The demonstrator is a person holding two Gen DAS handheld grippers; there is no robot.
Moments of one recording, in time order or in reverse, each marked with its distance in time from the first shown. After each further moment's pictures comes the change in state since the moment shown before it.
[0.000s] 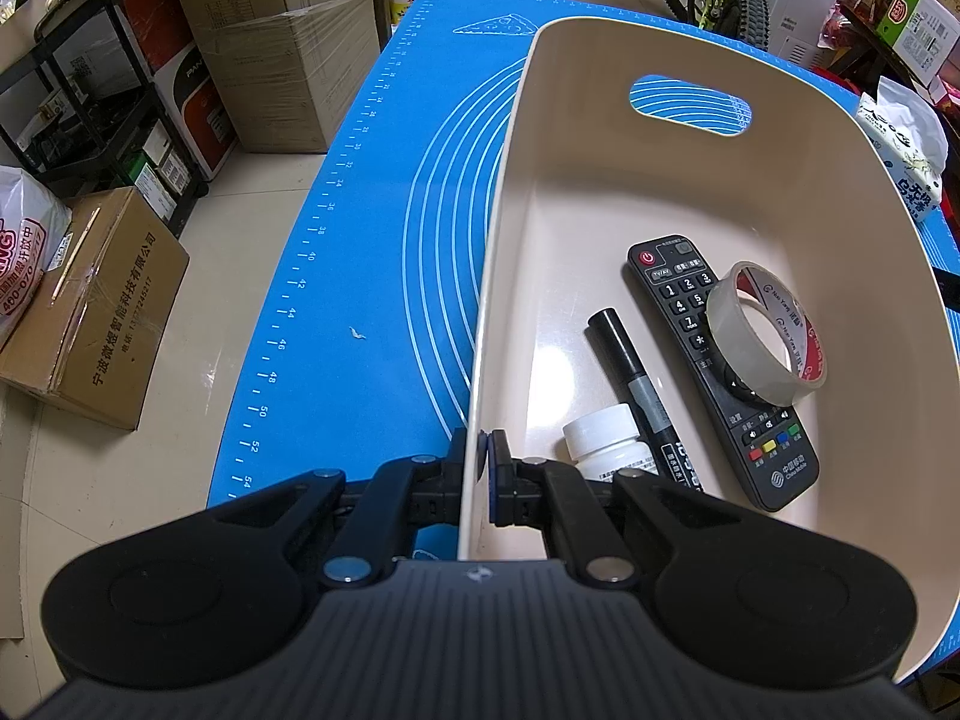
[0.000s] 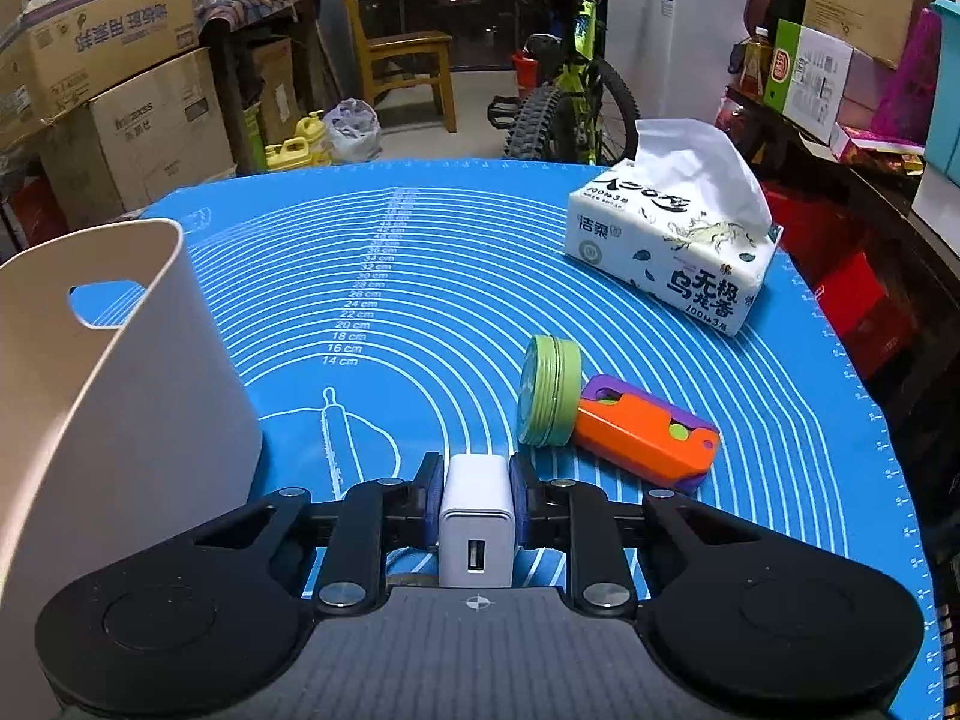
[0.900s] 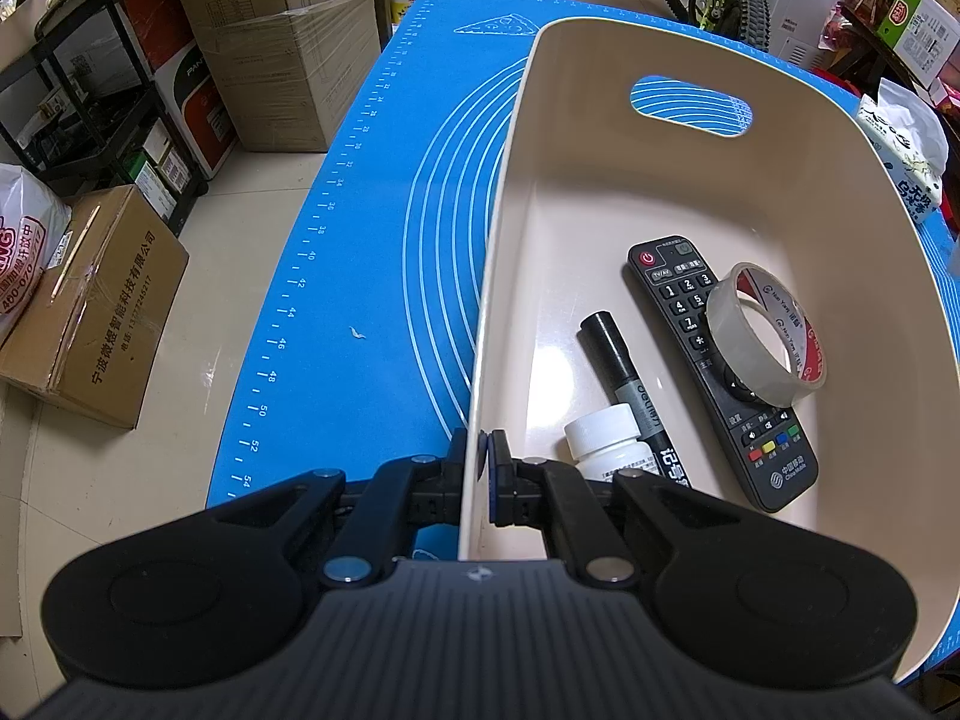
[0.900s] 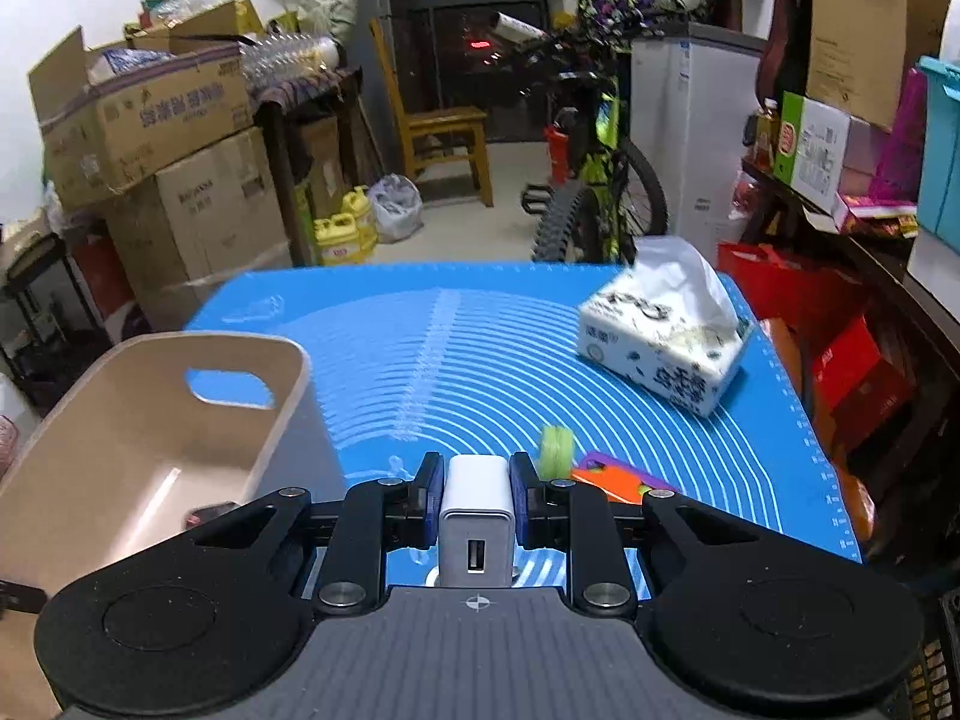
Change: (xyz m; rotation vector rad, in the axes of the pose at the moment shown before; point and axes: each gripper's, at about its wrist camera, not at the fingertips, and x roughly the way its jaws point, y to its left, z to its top) left arm 0.000 0.000 0.000 -0.001 0.001 0.000; right arm -0.098 0.000 0.011 -0.013 -0.158 0.100
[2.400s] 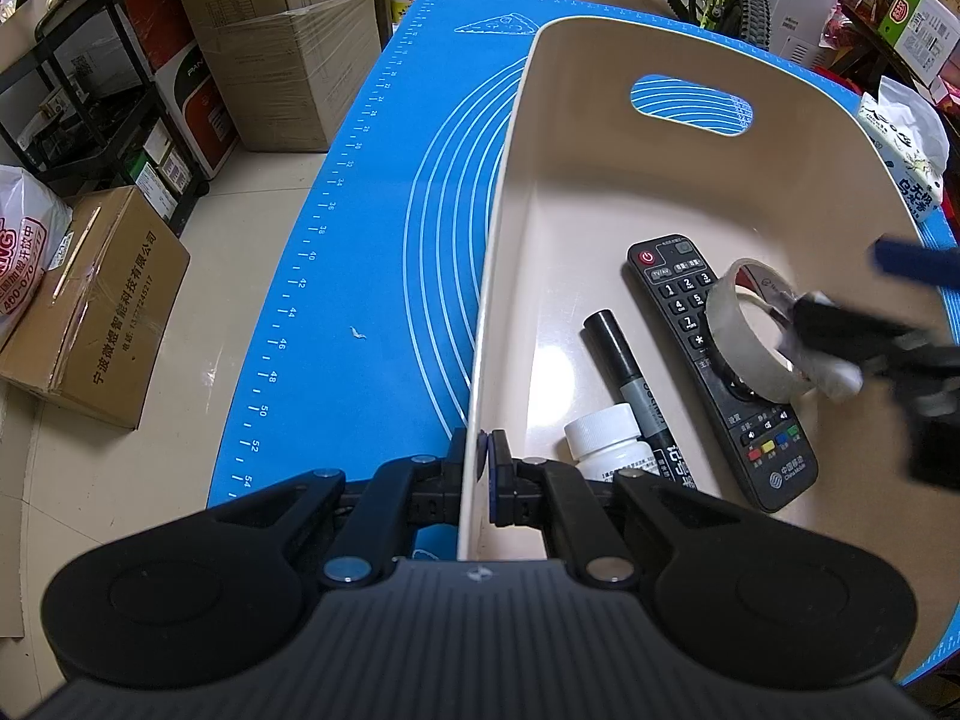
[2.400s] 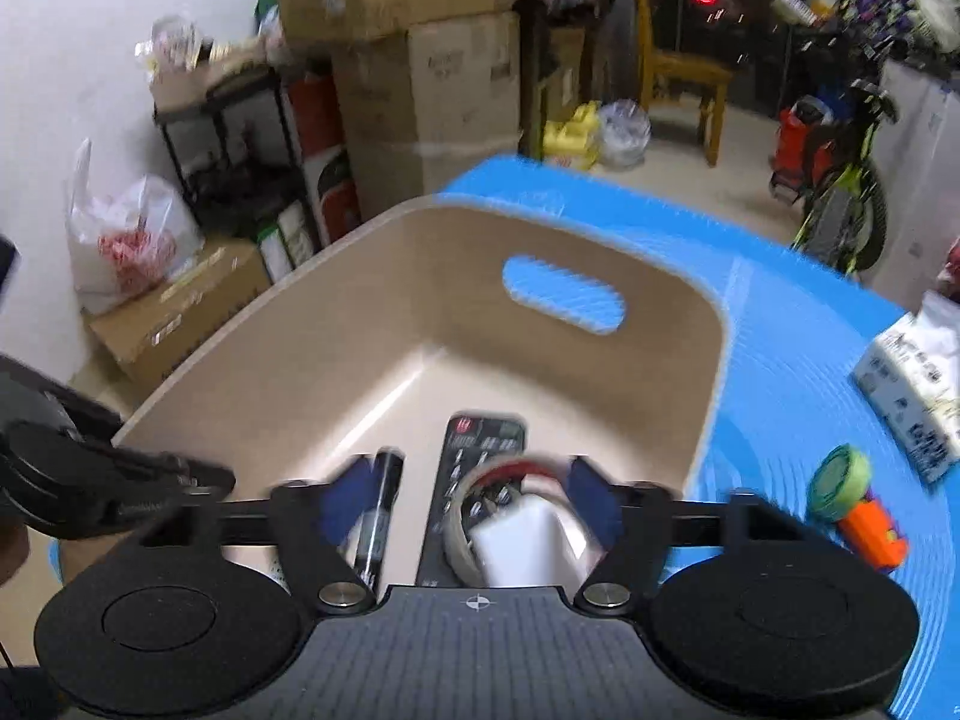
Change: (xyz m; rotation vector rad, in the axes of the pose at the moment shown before) left arm 0.000 -0.001 0.000 0.003 0.000 0.006; right arm 0.009 0.128 -0.005 -0.309 0.152 0.282
